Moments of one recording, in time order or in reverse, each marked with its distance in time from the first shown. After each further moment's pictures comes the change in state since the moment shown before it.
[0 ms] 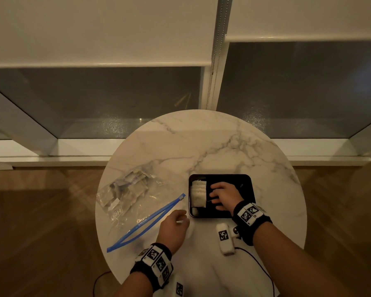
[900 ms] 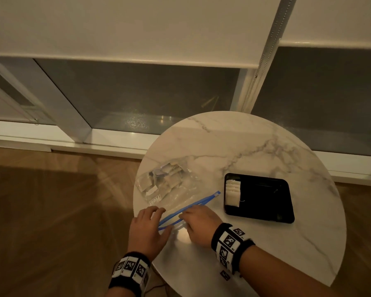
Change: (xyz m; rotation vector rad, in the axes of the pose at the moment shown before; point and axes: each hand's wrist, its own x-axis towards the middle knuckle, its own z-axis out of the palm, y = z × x) left_hand -0.046 -0.079 -0.150 0.781 0.404 0.420; right_hand -0.083 0.015 0.154 -1.220 -0.359 -0.989
